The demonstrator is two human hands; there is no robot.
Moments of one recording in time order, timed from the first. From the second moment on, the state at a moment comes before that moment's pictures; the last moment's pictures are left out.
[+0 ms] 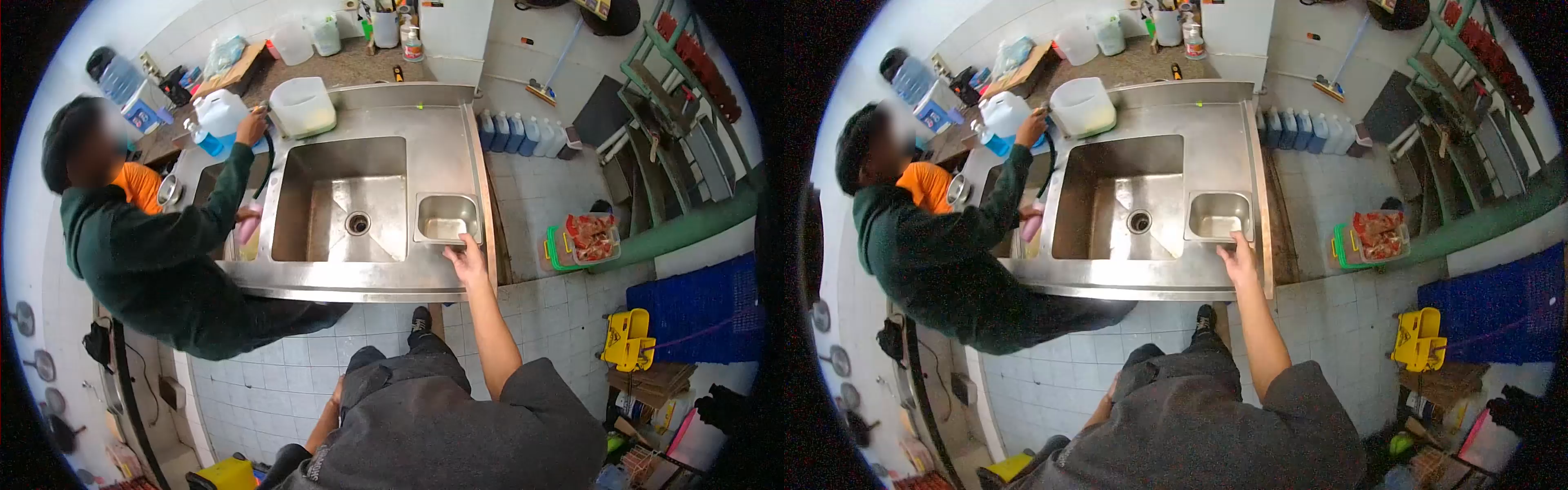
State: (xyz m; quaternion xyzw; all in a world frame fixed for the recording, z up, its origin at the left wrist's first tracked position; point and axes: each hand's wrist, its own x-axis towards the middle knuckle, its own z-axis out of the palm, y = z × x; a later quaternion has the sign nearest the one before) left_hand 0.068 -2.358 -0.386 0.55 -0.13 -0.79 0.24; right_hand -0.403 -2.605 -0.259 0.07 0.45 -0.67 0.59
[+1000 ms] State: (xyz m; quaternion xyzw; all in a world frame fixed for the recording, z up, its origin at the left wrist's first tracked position) left_hand -0.051 -2.564 -0.289 0.42 -0.42 -0.56 -0.58; right_hand 0.076 -2.191 -0.556 0.16 0.73 -0.65 0.15
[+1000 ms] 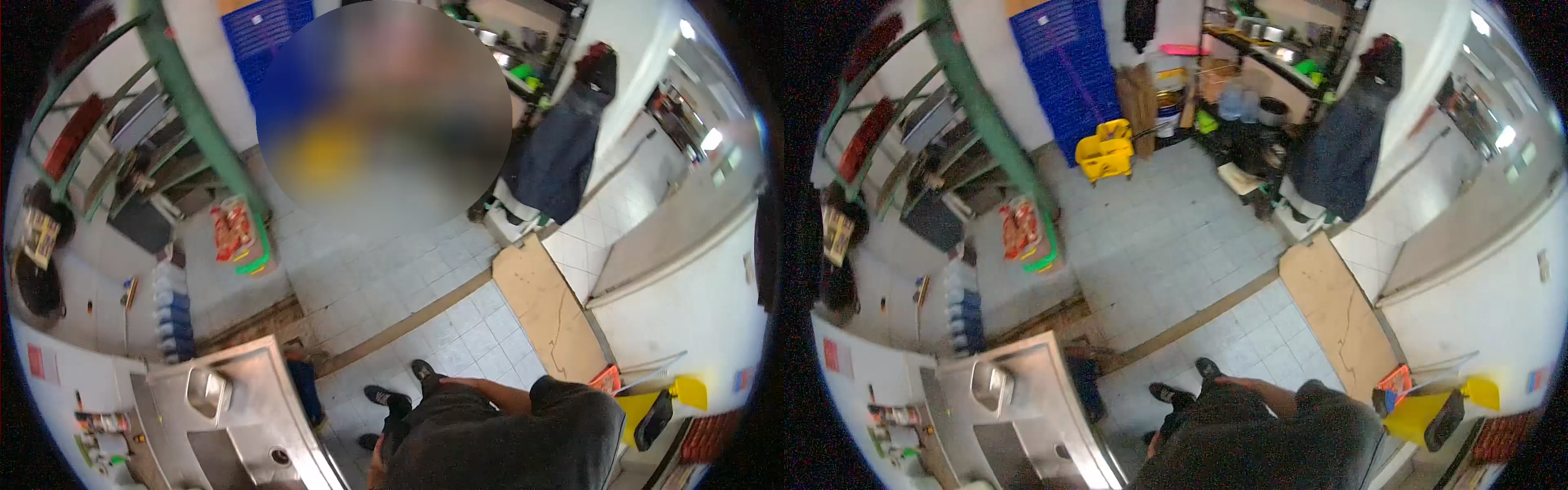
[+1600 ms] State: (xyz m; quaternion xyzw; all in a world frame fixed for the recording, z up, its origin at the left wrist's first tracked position) left_hand -0.087 -2.311 -0.275 0.09 -0.65 -0.46 -0.60; right_hand 0.142 -2.020 -0.334 0.46 0.47 -0.64 0.40
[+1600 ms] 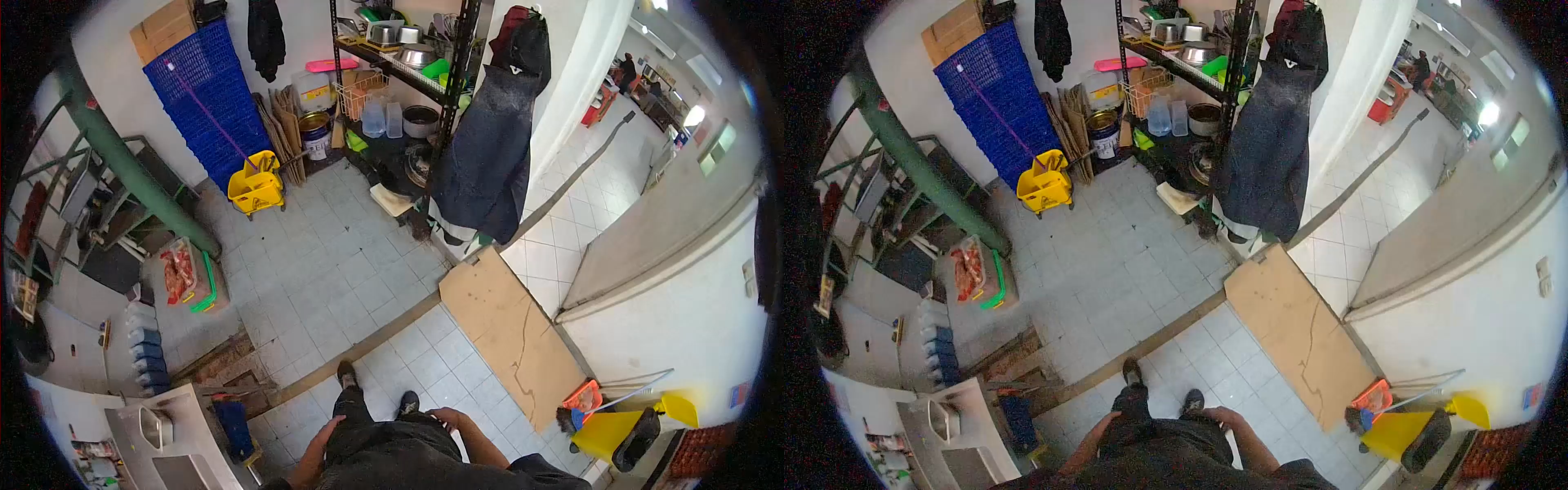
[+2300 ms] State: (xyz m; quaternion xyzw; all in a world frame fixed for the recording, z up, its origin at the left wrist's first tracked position) left_hand -0.495 -1.942 -0.289 -0.13 -0.65 -0.42 -0.62; right_hand -0.051 -1.784 -0.489 0.39 0.64 -0.66 0.03
